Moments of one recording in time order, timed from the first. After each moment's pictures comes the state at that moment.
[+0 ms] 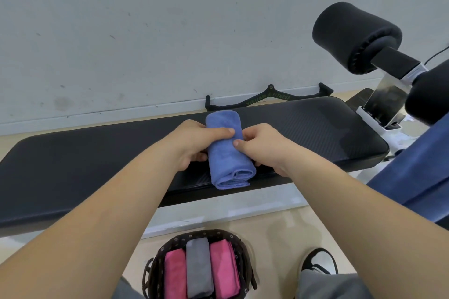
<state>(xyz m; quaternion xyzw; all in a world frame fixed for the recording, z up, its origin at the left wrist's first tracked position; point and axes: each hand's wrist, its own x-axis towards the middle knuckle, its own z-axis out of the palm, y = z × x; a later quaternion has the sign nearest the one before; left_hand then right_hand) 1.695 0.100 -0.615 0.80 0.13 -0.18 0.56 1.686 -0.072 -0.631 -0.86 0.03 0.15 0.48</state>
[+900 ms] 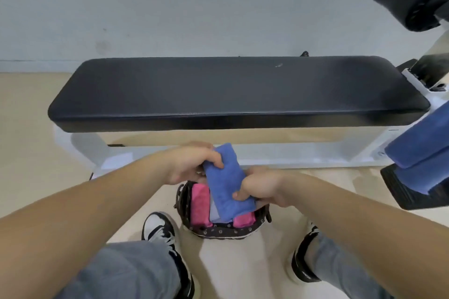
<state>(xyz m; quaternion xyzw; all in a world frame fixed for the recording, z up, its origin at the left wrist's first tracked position) 1.549 0.201 -0.723 0.71 0.13 -0.34 0.60 1.544 0.001 -0.752 -0.78 0.03 0.46 0.41</state>
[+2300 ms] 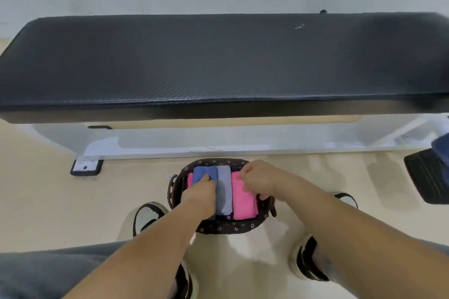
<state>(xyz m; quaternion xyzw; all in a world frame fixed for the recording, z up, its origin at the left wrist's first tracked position) 1.550 0.172 -0.933 0.93 0.00 -0.37 0.06 1.596 0.001 -0.837 -0.85 0.04 0.44 0.29</state>
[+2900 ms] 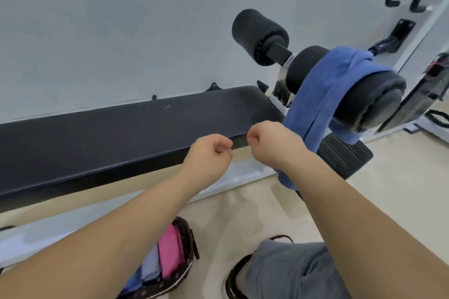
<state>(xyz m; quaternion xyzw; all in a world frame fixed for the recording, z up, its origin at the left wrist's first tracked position) 1.583 -0.051 -0.663 0.84 -0.12 -0.07 0.53 1.563 -0.221 -0.610 -0.99 0.08 0.02 0.13</state>
